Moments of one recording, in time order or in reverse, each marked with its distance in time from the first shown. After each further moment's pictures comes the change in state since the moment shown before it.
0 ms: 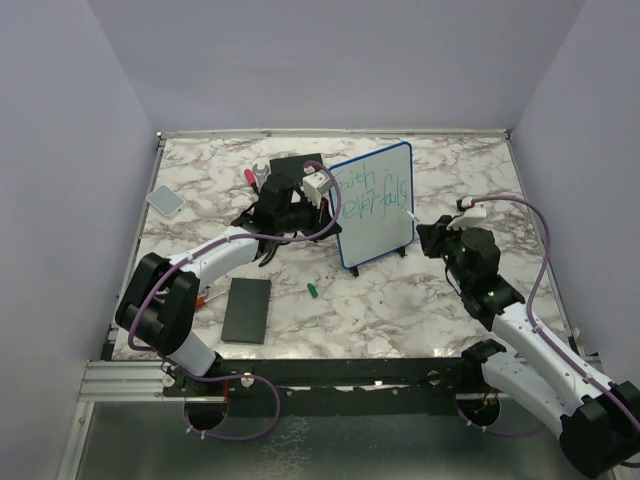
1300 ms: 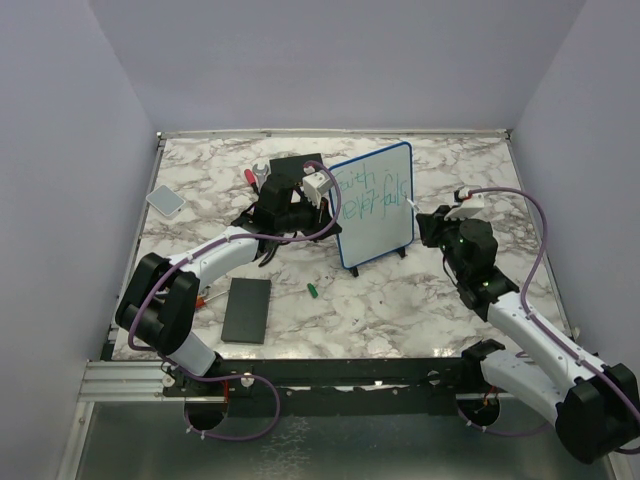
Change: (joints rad) left arm 0.000 0.000 0.000 0.000 0.000 0.001; right arm -0.021 0.100 0.037 0.108 0.016 -0.046
